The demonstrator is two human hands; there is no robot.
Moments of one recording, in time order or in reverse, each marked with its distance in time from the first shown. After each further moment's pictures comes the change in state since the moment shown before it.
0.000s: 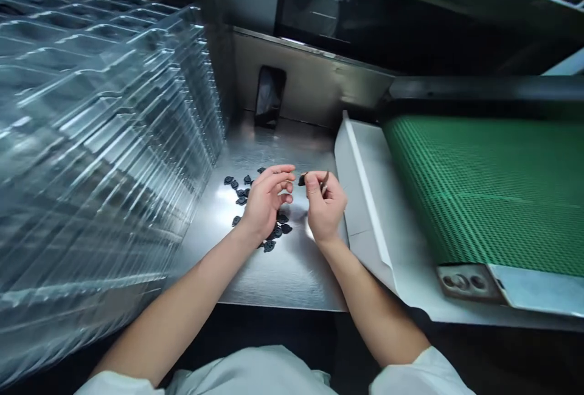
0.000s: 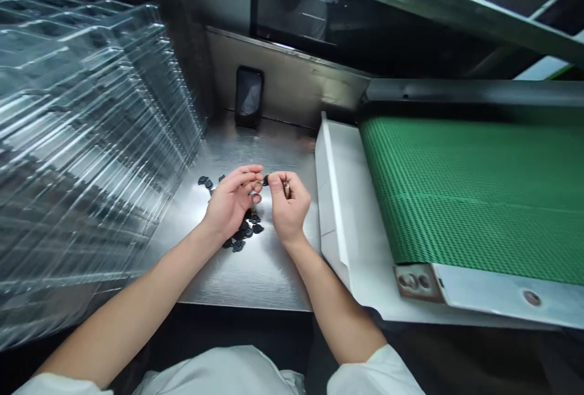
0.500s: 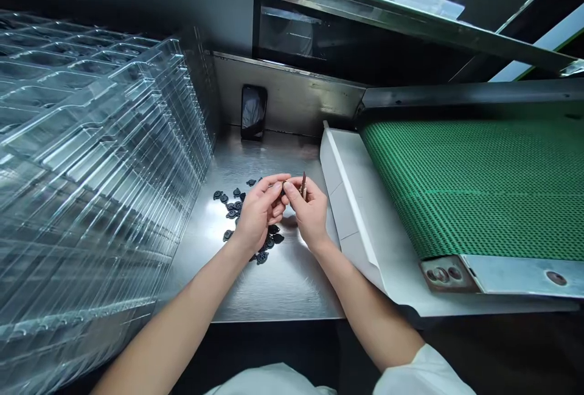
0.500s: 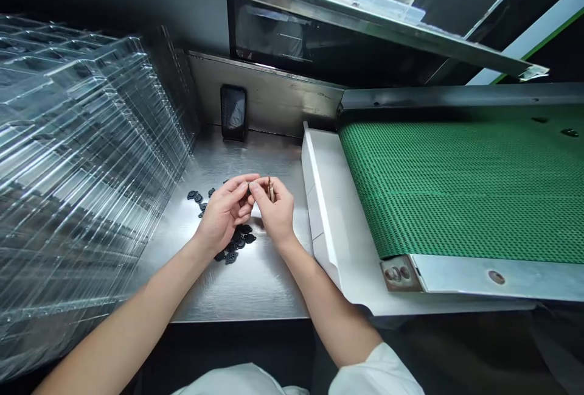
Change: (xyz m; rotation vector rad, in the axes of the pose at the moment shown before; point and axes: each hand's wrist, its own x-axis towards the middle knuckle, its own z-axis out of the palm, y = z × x) left_hand -0.006 0.002 0.002 0.134 -0.155 -0.012; right_hand 0.005 0.000 0.000 0.246 -0.175 0.278
